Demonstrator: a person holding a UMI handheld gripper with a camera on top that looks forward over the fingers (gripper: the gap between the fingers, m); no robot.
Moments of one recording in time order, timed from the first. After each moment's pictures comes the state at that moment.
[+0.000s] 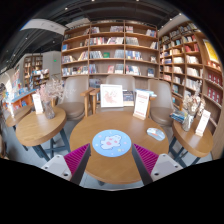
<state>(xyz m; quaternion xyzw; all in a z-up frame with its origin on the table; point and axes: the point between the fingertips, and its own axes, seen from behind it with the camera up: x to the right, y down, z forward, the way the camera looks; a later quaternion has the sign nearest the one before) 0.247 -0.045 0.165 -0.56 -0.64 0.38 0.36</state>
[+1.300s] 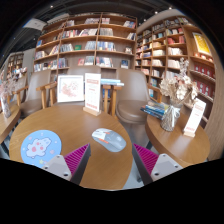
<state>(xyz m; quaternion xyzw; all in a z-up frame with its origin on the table) 0.069 0.211 0.053 -0.62 -0.58 0.31 0.42</state>
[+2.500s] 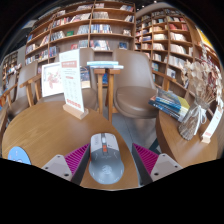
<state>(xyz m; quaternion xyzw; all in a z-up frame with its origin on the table) -0.084 0.259 -0.014 -0.67 -0.60 0.27 0.36</state>
